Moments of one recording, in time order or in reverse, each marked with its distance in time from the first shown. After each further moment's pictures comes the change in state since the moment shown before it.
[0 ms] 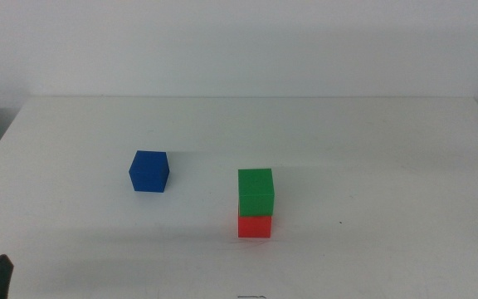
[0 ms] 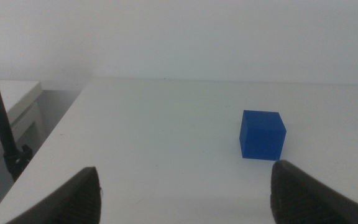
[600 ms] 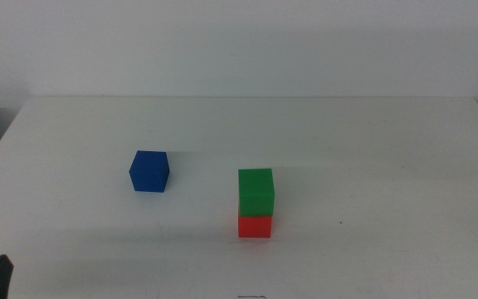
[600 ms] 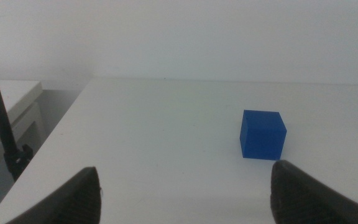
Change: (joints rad) left arm 0.000 0.000 0.000 0.000 0.000 0.000; right arm -0.007 -0.107 0.084 0.038 -0.076 -0.070
